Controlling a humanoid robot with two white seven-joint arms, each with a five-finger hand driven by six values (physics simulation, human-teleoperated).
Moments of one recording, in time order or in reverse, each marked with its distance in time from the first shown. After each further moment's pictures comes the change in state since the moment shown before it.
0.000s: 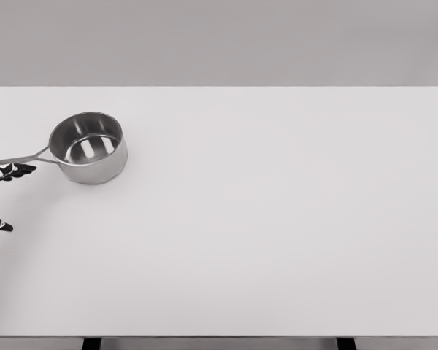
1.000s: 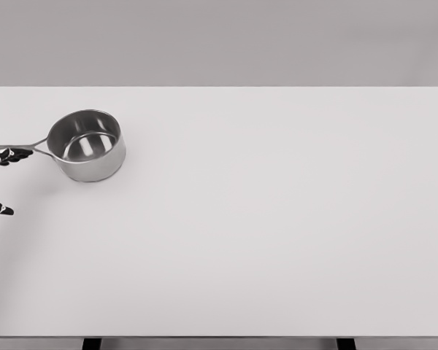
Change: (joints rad) left arm -0.091 -0.061 -0.010 0.063 -0.063 -0.001 -0.001; right arm 0.000 0.000 0.000 0.000 0.000 0.000 0.000
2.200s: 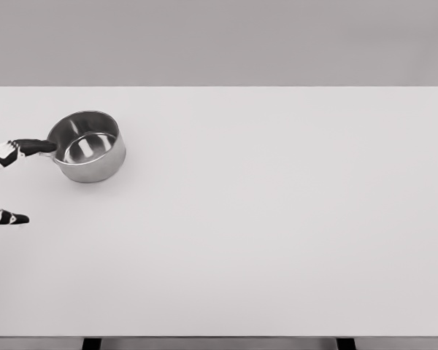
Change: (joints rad) left arm 0.311 -0.062 0.374 -0.264 0.115 -0.597 -0.016; right arm 0.000 0.000 0.000 0.000 0.000 0.000 0.000
